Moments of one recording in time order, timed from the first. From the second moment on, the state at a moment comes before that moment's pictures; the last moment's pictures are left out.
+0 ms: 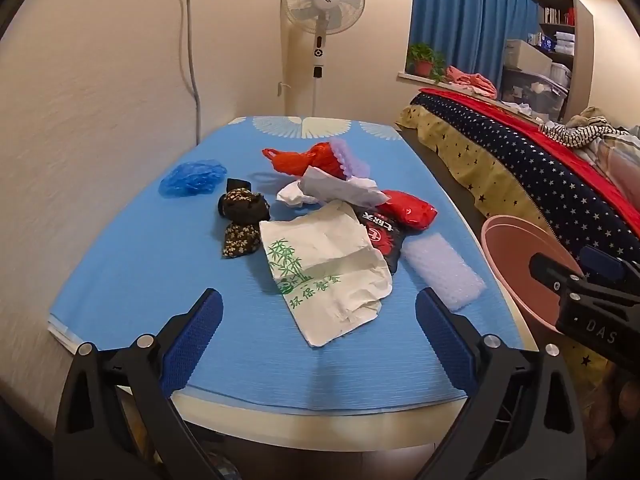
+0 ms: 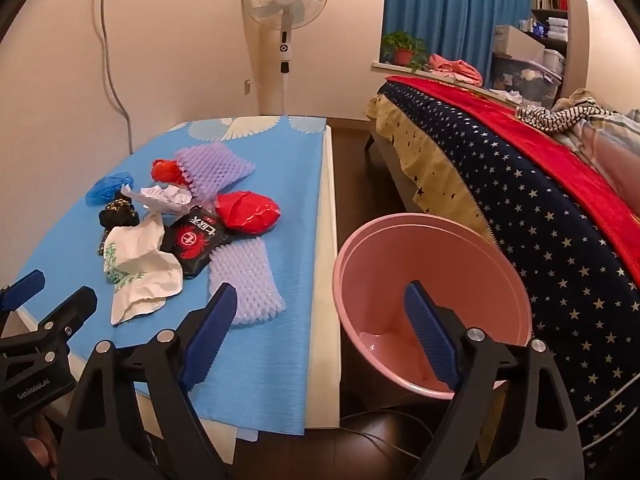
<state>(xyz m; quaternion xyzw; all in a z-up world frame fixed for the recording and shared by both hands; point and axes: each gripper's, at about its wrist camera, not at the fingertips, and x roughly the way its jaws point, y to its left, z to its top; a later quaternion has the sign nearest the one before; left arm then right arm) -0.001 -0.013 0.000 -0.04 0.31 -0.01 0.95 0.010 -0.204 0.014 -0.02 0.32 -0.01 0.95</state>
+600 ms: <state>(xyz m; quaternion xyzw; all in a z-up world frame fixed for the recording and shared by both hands) -0.004 -0.017 0.001 -0.03 0.31 -0.01 0.95 0.008 -0.200 0.014 -0.02 0.31 -0.01 0.95</state>
